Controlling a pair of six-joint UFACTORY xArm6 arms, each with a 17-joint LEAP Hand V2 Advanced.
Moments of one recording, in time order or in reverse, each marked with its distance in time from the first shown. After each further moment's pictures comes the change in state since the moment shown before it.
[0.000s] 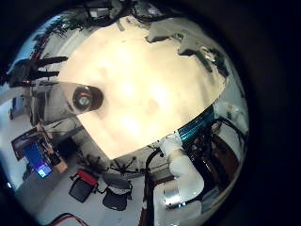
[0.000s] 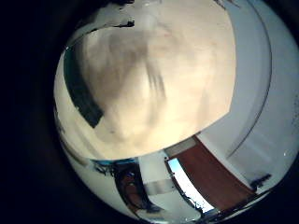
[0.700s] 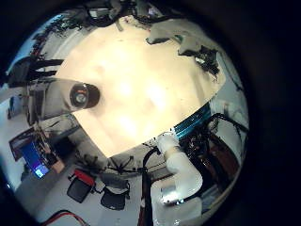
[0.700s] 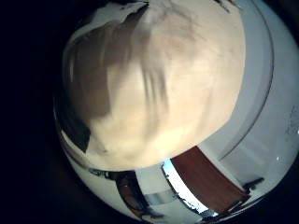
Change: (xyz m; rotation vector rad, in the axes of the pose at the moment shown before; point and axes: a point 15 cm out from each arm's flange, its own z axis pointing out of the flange) left arm 0.002 0.009 0.001 0.005 0.035 -0.010; right arm -0.003 -0.013 0.039 -0.032 0.080 -0.048
